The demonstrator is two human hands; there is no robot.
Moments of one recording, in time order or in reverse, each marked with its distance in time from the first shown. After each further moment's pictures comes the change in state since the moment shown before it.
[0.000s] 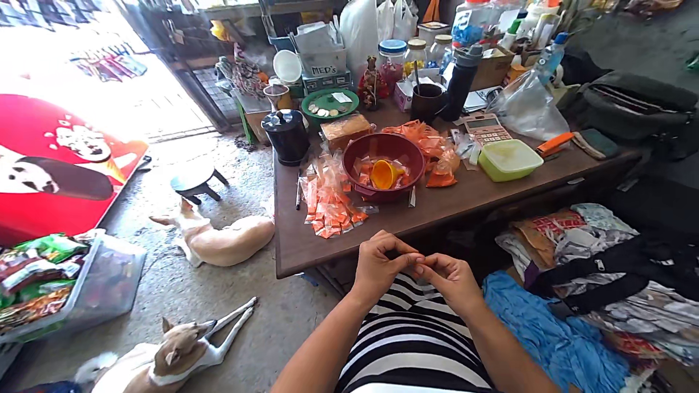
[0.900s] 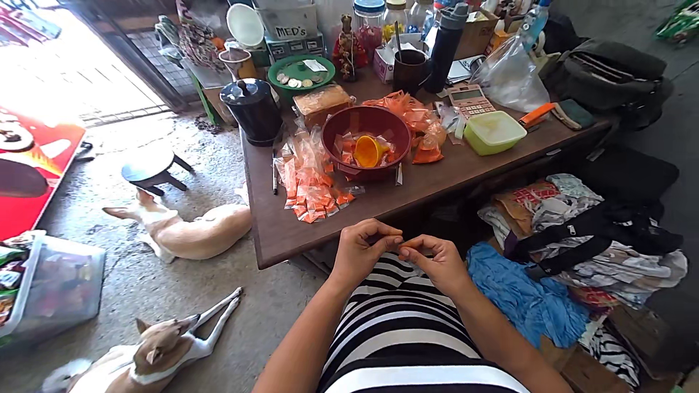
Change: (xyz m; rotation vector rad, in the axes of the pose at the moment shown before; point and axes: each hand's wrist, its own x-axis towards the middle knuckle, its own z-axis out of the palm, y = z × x) left_hand -0.009 -0.006 -0.017 -0.174 -0.126 -0.074; right_hand -0.004 0.002 0.009 -0.092 -0.015 -0.065
